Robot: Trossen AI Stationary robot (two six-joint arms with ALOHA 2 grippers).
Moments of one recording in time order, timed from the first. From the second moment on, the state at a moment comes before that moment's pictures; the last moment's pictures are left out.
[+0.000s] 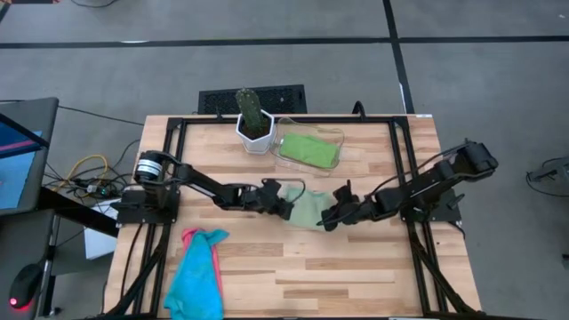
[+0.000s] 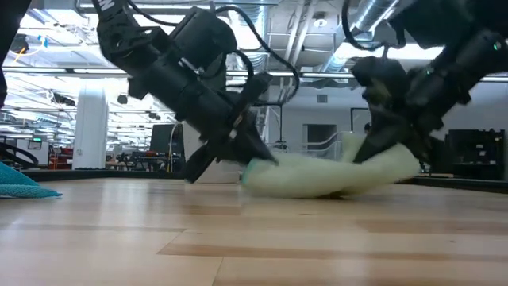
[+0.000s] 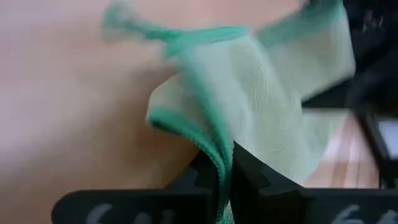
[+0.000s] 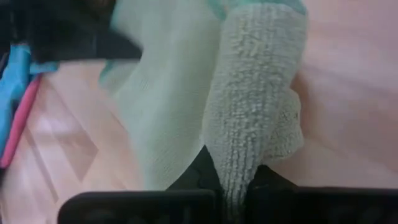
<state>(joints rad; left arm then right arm) -0.06 1.87 0.84 0.45 -0.20 -1.07 0.30 1.45 0.51 0.08 0.35 1.19</state>
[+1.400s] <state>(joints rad) 0.40 1.90 1.40 -0.16 -0.20 -0.65 -0.35 1.38 0.77 -0.27 0.29 0.72</state>
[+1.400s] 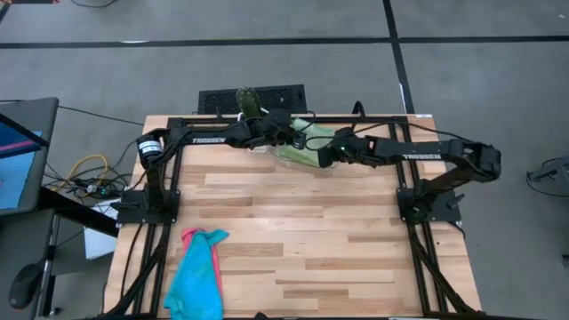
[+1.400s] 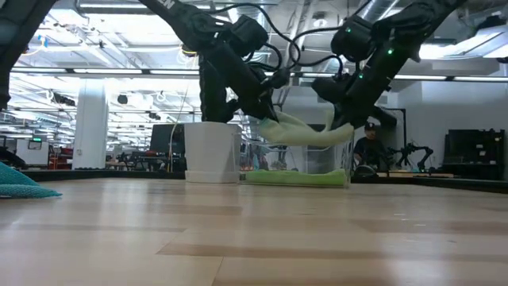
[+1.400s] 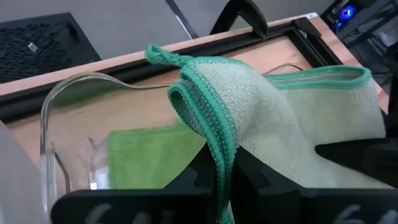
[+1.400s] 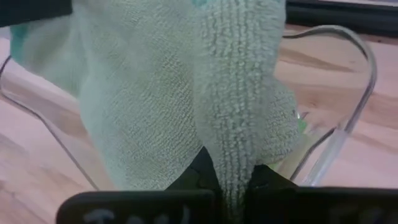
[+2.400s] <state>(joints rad) 0.37 1.89 1.39 -0.12 -0.11 -0.59 -0.36 1.42 0.77 -0.32 0.28 0.64</state>
